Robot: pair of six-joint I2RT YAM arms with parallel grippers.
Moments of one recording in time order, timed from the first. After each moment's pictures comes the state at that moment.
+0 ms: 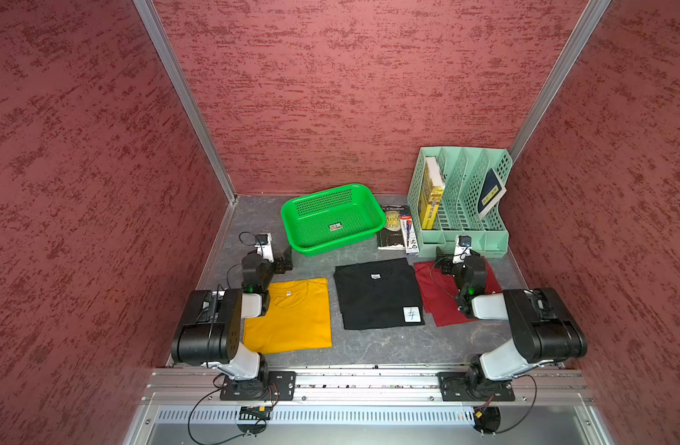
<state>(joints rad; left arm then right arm) 0.06 1.54 0.37 0.88 0.13 -0.07 0.03 1.56 0.37 0.93 0.07 0.02</state>
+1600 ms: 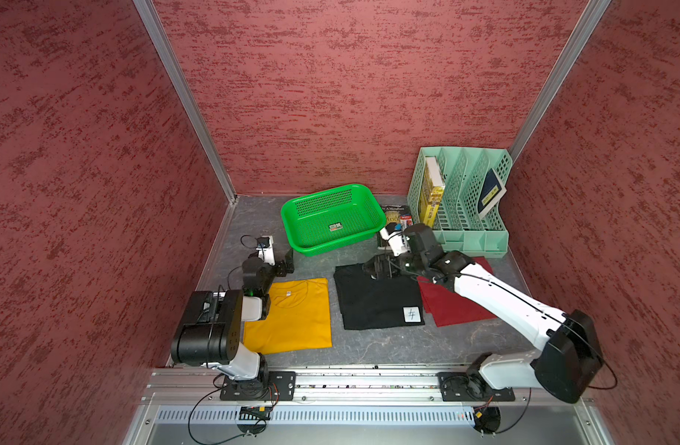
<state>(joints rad) 0.05 1.52 0.31 0.94 0.16 -0.05 0.69 1.40 1.07 -0.42 -0.38 0.42</state>
